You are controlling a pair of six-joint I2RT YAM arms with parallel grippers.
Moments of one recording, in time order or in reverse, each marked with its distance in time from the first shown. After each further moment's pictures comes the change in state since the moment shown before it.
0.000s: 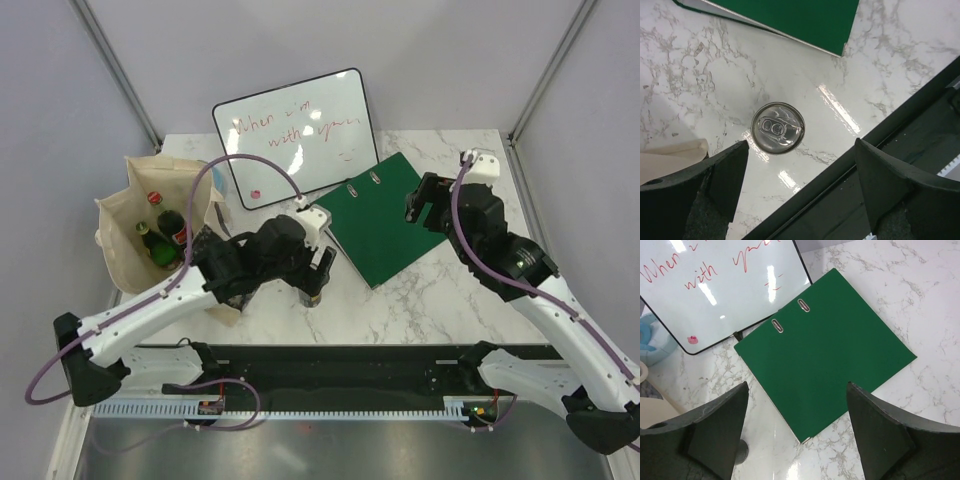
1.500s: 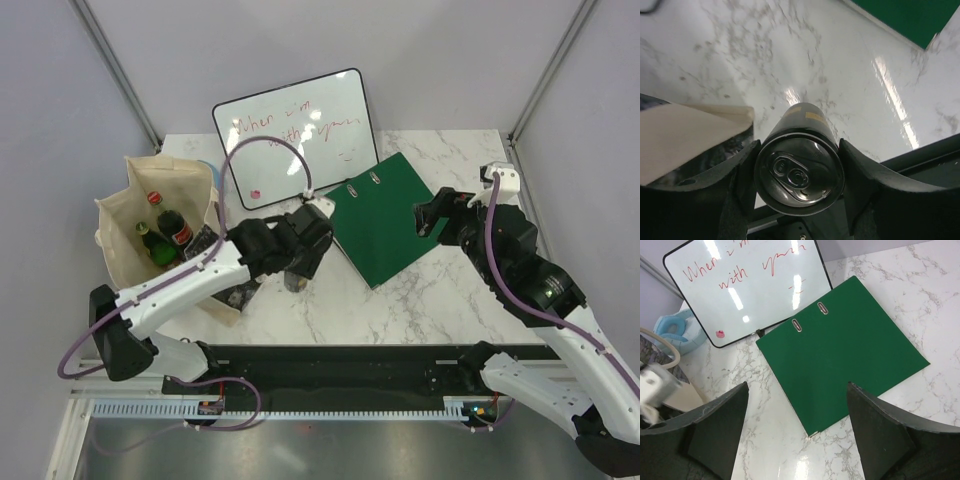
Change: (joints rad) left arm -0.008 0.257 0.097 -0.191 -0.230 -0.103; right arm 0.000 -0.173 -0.052 0.004 -0.092 -0.030
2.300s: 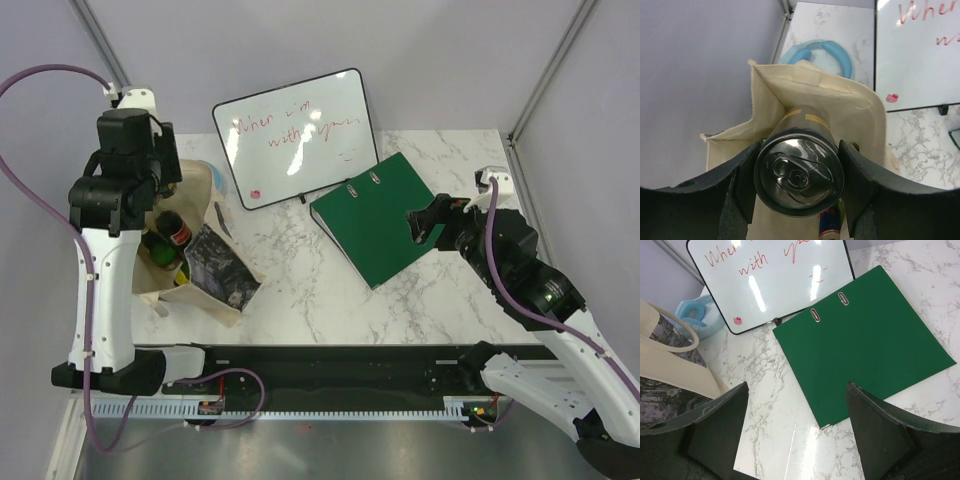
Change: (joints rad) left arm 0.828 -0.099 0.642 -0.176 -0.067 0.340; right arm 0.000 -0.023 -0.036 0.025 -0.103 0.010
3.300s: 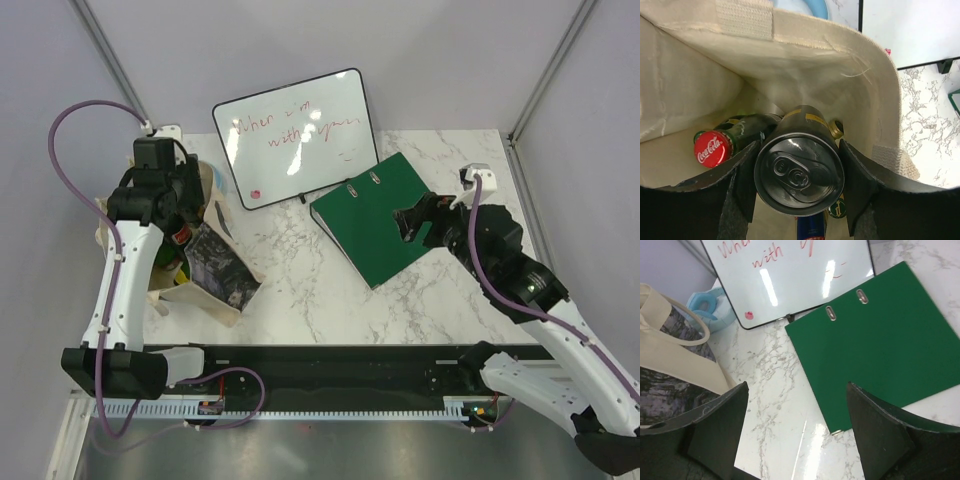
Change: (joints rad) left arm 0.110 -0.031 -0.417 0.218 0.215 -0.040; right arm 0.000 0.032 -0.048 0.087 -0.058 -0.006
